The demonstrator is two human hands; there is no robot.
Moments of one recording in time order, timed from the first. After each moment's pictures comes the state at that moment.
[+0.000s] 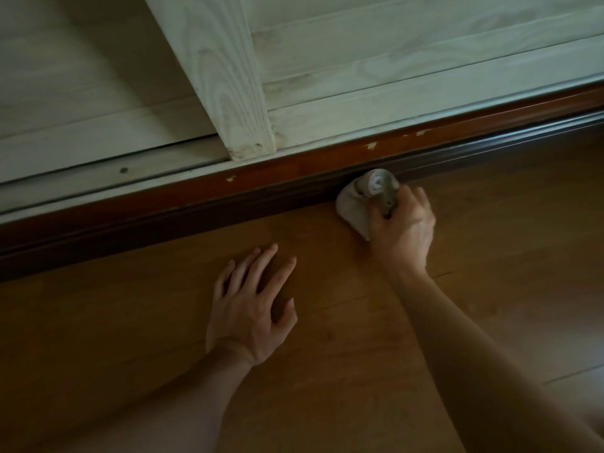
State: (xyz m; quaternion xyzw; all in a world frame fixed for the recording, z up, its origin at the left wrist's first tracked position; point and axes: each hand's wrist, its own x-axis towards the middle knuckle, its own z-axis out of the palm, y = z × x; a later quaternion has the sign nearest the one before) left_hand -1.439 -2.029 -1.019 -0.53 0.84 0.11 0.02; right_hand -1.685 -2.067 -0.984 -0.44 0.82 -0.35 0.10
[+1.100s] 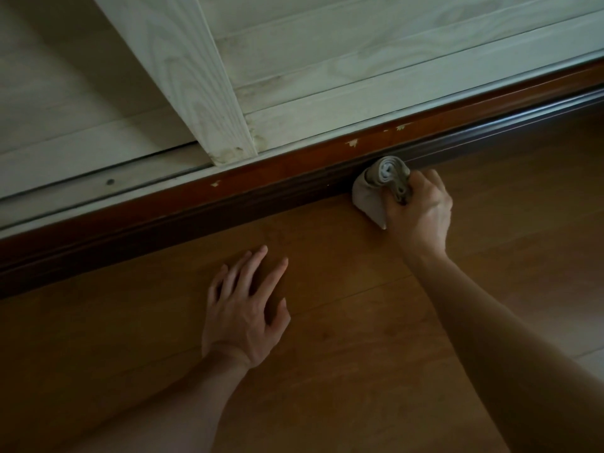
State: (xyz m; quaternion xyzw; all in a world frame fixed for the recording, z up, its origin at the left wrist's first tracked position) left_hand -1.439 -2.028 -1.021 -0.54 0.84 0.09 0.02; right_hand -1.726 -2.066 -0.981 -0.45 0.83 -0.33 0.08
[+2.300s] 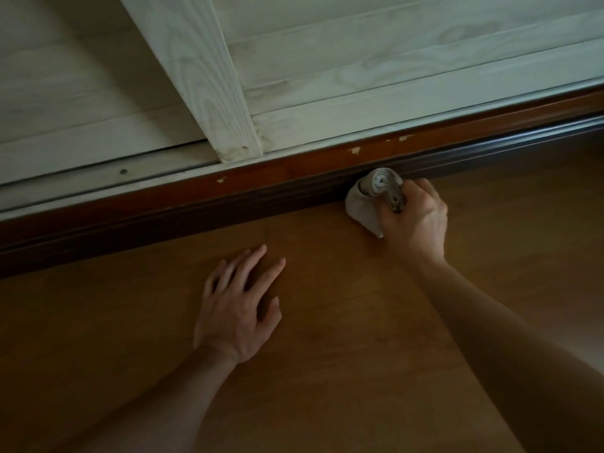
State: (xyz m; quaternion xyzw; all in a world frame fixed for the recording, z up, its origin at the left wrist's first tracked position) left_hand -1.439 -2.029 -1.014 -0.54 0.84 0.11 0.01; right_hand -1.731 -2.066 -0.984 -0.53 0.77 -0.35 0.08
